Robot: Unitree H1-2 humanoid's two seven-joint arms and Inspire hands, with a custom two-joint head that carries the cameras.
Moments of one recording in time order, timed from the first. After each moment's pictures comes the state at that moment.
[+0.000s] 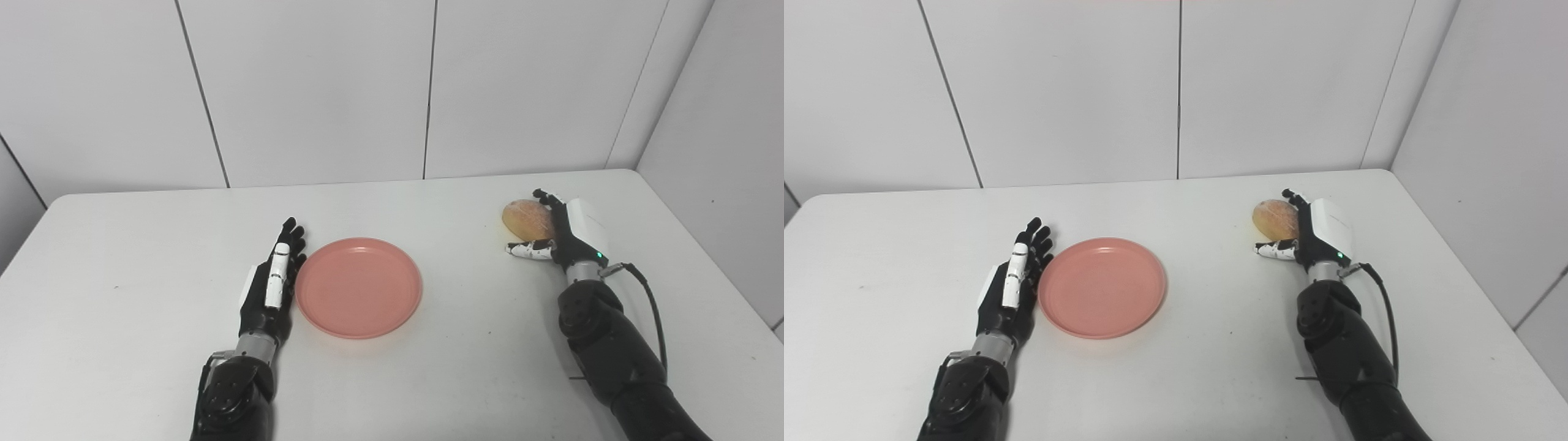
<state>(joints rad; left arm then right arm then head) -0.34 -0.02 0.01 0.32 -0.15 -0.01 -0.09 -0.57 -0.29 0.07 0.64 -0.55 0.10 -0.36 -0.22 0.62</state>
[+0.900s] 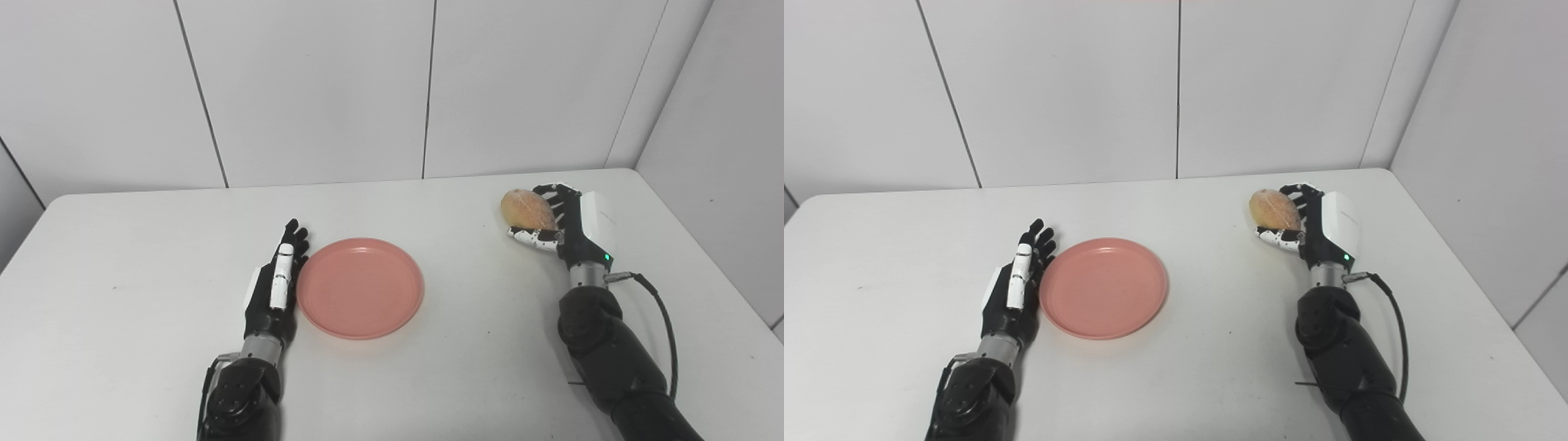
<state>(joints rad) -0.33 -0.06 0.00 0.29 -0.13 0.02 -0.06 -0.53 -0.28 0.09 0.54 -0.50 -0.07 -0.51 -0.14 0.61</state>
